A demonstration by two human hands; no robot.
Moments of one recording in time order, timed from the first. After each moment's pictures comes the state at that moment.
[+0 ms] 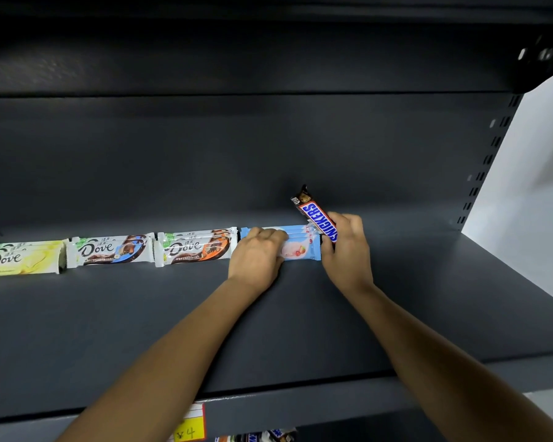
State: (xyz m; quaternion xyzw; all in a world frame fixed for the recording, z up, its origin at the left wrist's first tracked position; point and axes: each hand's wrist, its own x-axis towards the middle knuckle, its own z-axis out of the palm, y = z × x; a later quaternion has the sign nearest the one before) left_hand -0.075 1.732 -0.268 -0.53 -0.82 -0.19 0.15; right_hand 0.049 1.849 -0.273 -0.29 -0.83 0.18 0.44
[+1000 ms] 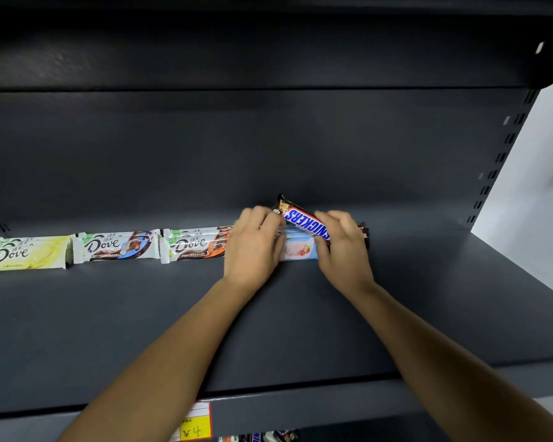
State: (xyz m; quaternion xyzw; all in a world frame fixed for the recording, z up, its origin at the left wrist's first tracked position) left_hand -0.078 1.719 -0.260 -0.51 -0.74 -0.30 0.31; right_hand 0.044 1.838 -0.270 -0.19 -0.87 0.11 0.45
